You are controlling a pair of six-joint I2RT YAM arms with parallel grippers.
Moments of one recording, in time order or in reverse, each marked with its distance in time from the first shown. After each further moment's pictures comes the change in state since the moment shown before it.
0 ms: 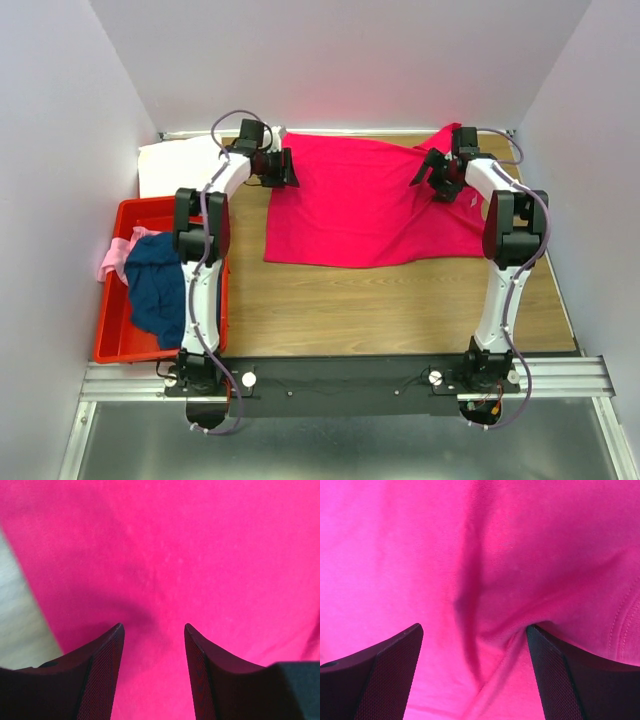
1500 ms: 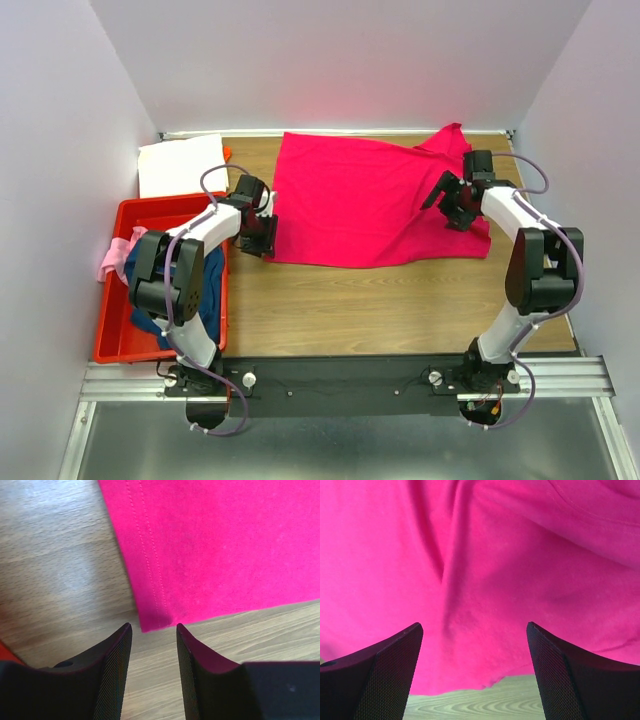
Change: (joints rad) left arm -0.105 -0.663 -0.907 -0.074 -0.344 0.040; right arm 0.000 -0.440 -0.467 -0.002 0.086 0.096
